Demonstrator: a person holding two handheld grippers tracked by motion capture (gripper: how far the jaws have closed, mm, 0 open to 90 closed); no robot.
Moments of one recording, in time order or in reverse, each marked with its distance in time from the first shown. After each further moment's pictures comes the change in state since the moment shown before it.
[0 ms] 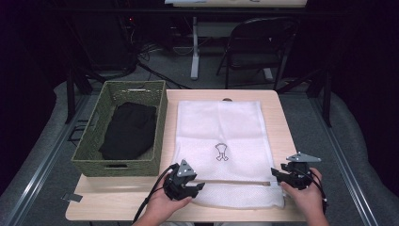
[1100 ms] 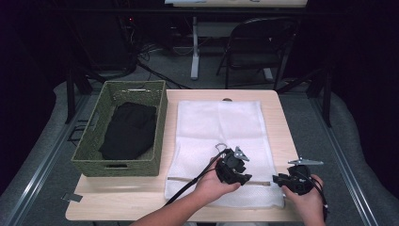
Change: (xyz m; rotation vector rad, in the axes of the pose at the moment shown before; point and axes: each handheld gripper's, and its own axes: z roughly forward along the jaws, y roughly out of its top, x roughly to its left) left arm -0.059 0.102 0.082 0.053 -0.217 0.105; right arm 0.007 -0.010 -0.008 0.107 0.040 0.168
